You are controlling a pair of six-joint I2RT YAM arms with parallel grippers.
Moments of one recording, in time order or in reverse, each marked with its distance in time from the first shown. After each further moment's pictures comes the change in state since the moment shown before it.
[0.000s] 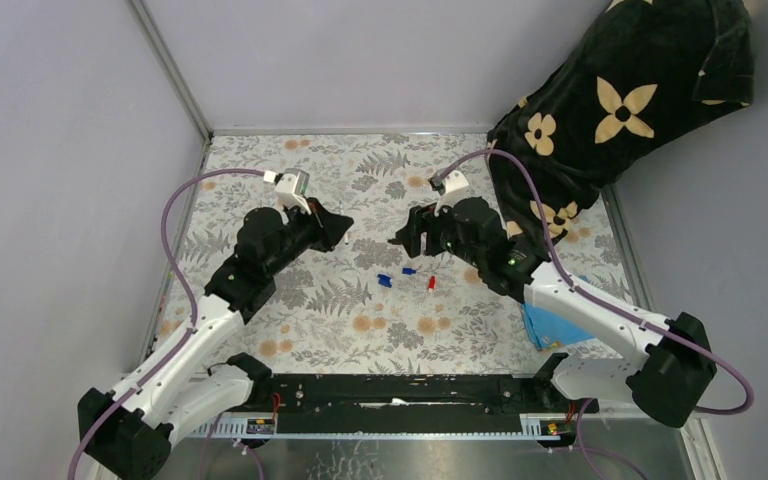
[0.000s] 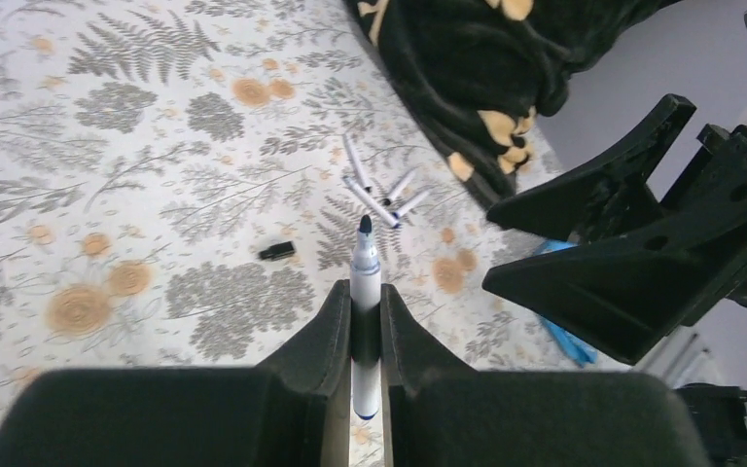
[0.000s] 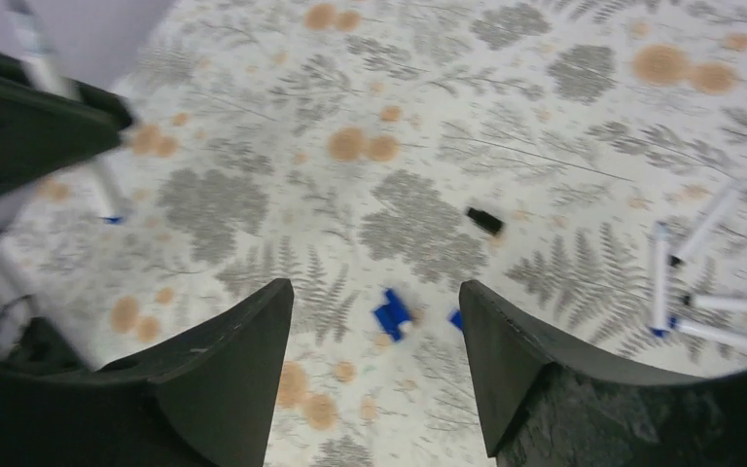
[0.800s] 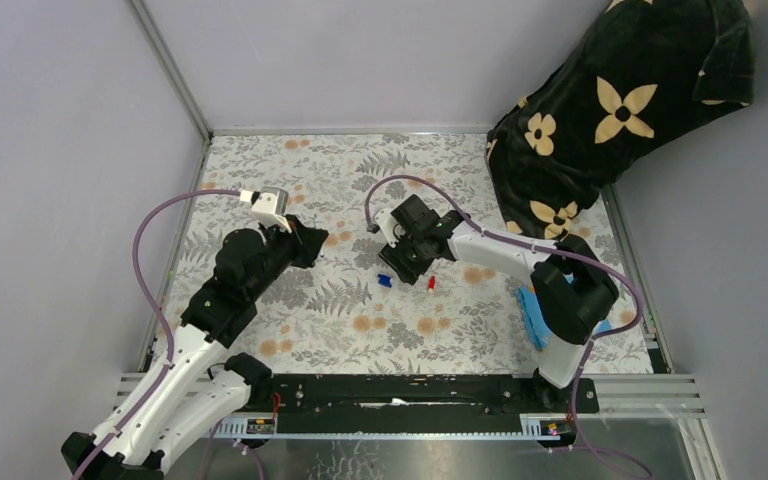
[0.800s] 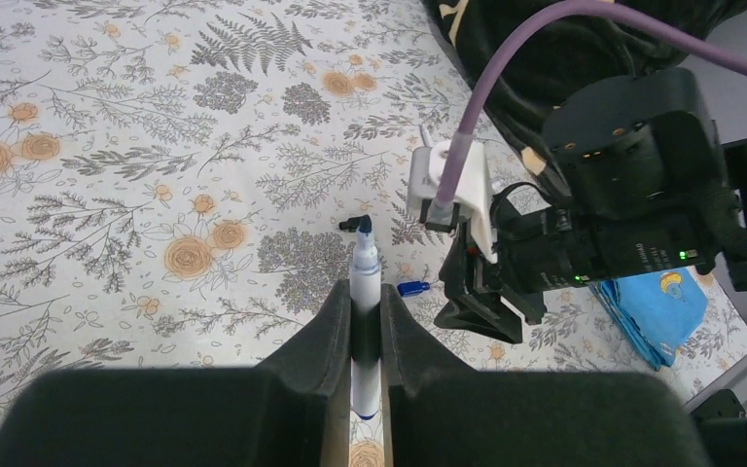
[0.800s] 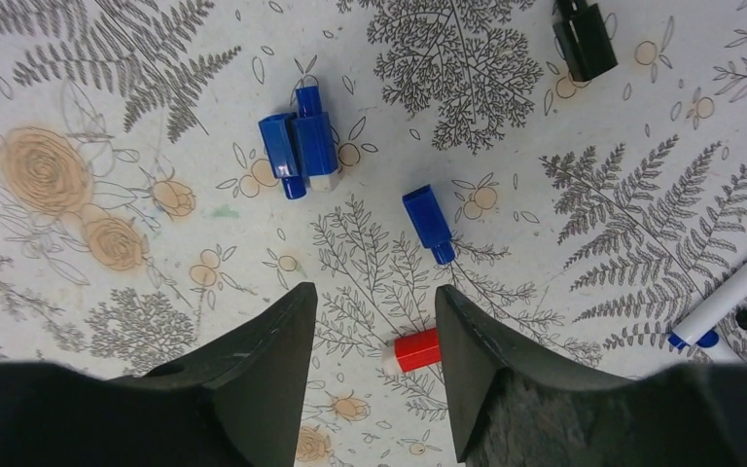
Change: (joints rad) left arm 0.000 -0.221 -0.039 -0.224 -0.155 0.116; right arm -0.003 0.542 0.293 -0.476 -0.146 -0.526
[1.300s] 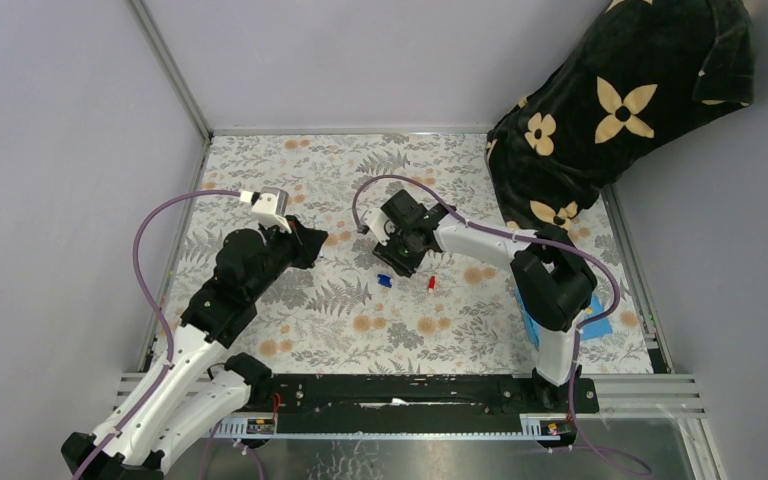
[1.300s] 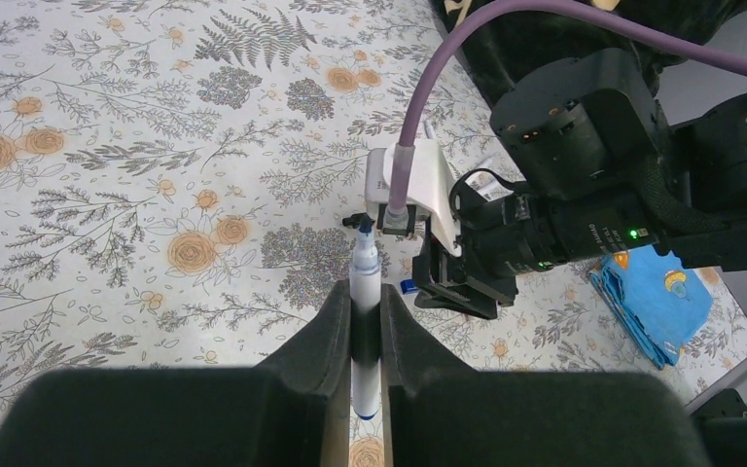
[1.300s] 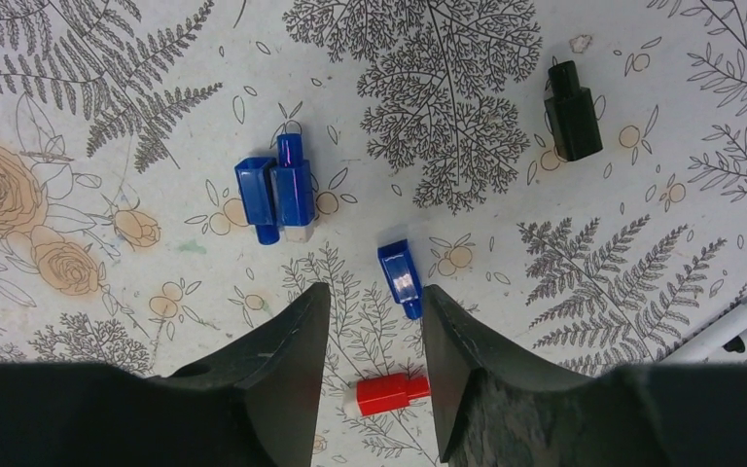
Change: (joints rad) left arm 0.000 -0.001 -0.001 -0.014 -0.005 0.001; right arm -0.003 0.132 0.114 -0.039 -0.002 -0.135
